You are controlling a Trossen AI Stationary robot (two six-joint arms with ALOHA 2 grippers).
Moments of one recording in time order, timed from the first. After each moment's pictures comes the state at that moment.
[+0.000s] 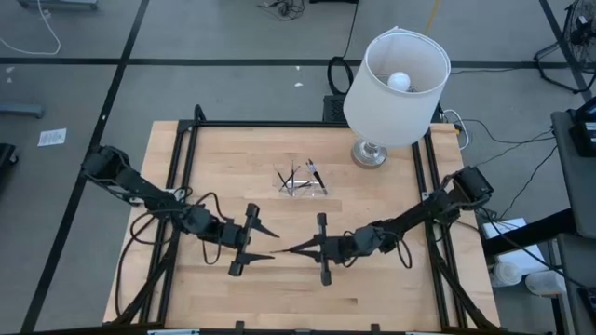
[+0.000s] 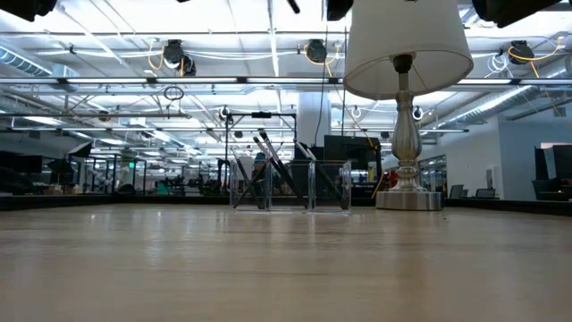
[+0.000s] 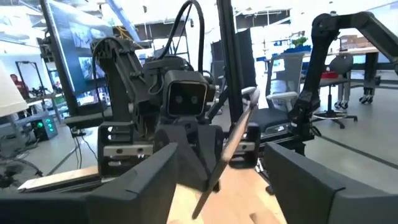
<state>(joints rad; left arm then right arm) -0.48 1.35 0.56 0.94 -0.21 0.17 0.43 1.76 0.88 0.97 0.35 -0.21</state>
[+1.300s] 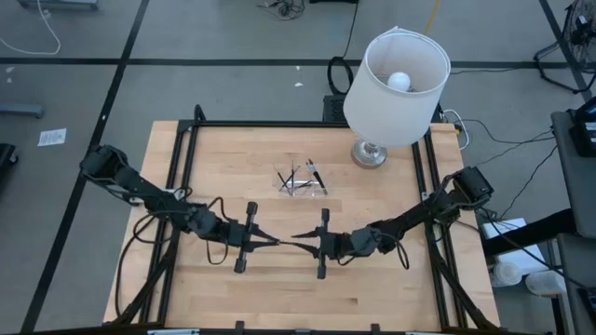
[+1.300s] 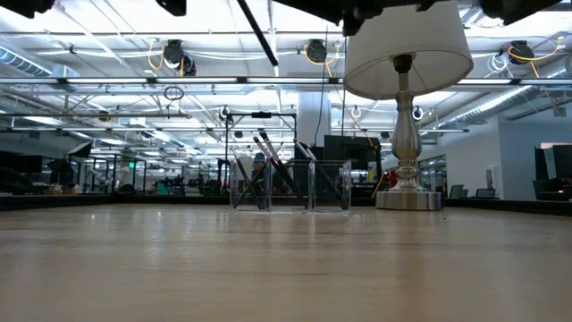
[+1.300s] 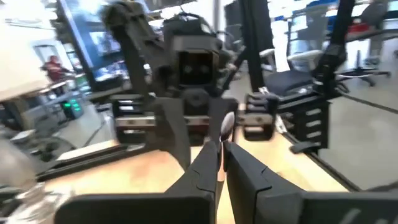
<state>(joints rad) -0.47 1.32 0.56 0.78 -0.28 0.23 0.44 1.76 0.88 0.88 0.51 -0.18</state>
